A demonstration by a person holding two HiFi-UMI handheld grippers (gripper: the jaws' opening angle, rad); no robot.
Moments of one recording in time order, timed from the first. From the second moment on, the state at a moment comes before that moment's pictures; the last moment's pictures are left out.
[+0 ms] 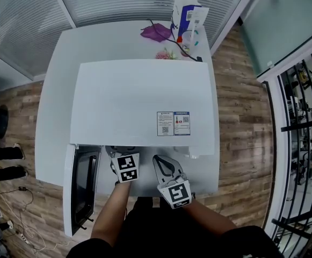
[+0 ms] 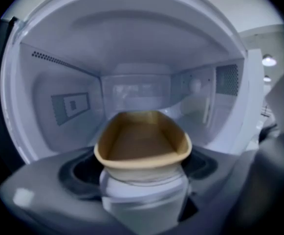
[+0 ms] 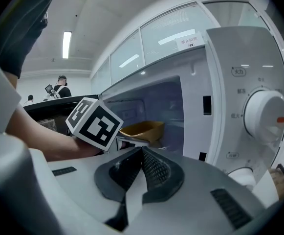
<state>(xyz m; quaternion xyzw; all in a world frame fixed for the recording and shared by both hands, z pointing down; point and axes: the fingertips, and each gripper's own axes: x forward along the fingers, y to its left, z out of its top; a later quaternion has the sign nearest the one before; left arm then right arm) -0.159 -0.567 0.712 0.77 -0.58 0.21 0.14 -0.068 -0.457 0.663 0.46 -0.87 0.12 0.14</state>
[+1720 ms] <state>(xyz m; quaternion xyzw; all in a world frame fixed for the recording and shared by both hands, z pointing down) -0.220 -0.439 0.602 0.81 -0.57 0.10 0.09 -0.091 -0.449 0.539 0.53 -0.84 -0.03 0.09</state>
